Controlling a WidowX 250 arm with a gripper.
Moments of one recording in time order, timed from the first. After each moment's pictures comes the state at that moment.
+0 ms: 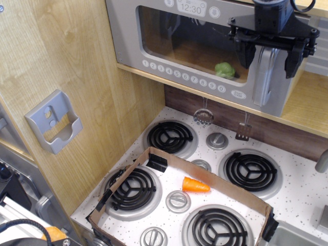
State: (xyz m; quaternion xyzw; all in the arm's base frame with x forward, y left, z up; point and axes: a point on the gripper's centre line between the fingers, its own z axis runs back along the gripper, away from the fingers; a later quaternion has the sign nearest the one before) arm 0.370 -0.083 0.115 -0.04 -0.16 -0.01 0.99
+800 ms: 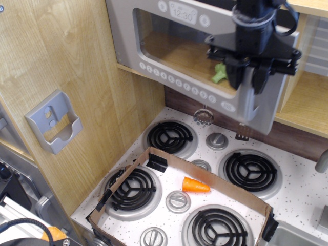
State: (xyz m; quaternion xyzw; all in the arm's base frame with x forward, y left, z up) arm 0.320 -0.068 0.104 -0.01 -0.15 0.07 0.99
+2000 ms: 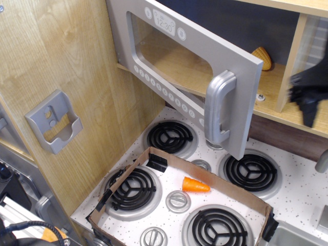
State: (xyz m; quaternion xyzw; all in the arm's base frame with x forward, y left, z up) arm 0.312 -0.173 0.117 -0.06 -0.12 0.26 0.96
